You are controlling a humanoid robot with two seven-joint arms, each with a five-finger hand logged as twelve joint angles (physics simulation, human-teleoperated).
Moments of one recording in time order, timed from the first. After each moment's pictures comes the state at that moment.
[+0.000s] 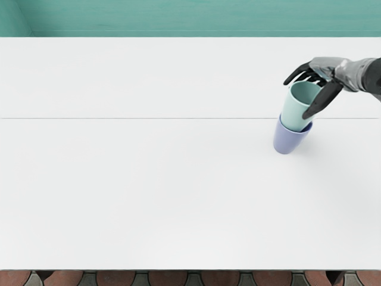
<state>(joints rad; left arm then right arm) 0.05 0.00 -0.03 -0.36 0.21 0.13 0.23 1.19 -0.91 0.35 1.54 -0.71 0.14 -0.61</state>
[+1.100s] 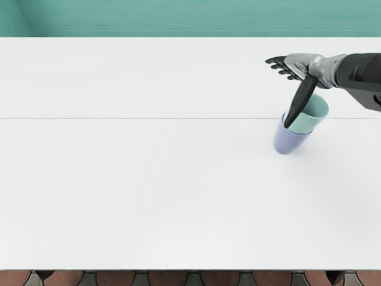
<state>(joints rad) 0.05 0.00 -0.03 -0.36 0.21 0.13 0.23 1.21 -0.78 0.37 1.48 -0.67 0.12 -0.61</state>
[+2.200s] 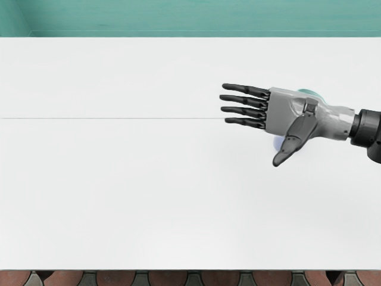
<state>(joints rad) 0.05 0.00 -0.03 -0.36 0.21 0.13 0.23 0.64 -0.84 0.78 1.54 0.00 0.61 -0.26</state>
